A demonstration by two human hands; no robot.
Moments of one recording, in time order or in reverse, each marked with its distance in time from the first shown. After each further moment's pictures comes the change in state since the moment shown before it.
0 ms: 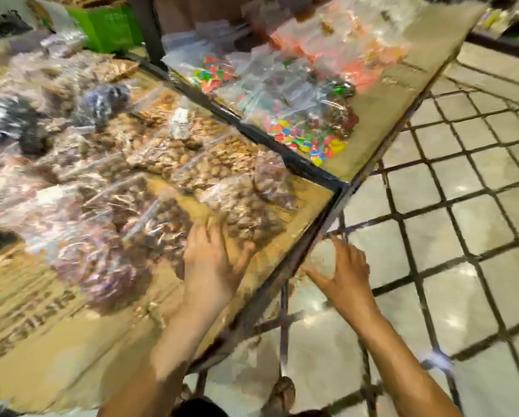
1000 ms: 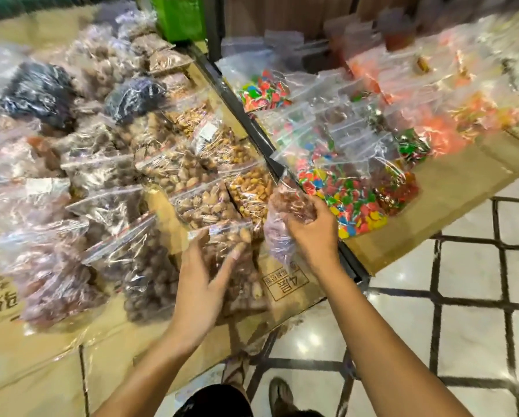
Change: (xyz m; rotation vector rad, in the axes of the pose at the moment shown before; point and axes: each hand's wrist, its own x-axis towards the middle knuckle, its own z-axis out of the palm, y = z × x) left_hand 0.099 0.050 0.041 -0.582 0.216 -0.558; right_hand 0.250 -0.086 -0.005 0.670 -0.136 -0.128
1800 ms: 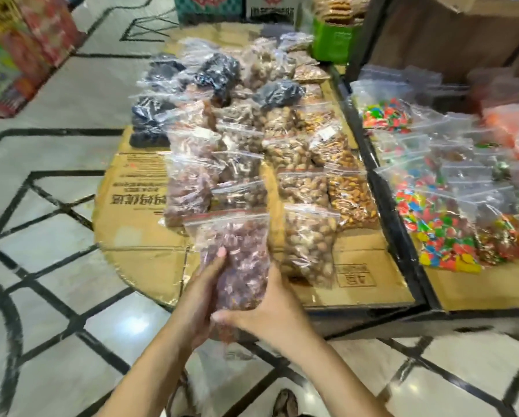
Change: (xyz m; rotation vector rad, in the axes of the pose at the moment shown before) left_hand -0.140 -0.026 -0.085 -1.024 0.161 -0.385; right_hand -0.220 -0.032 0.044 -0.378 -0.933 -0.104
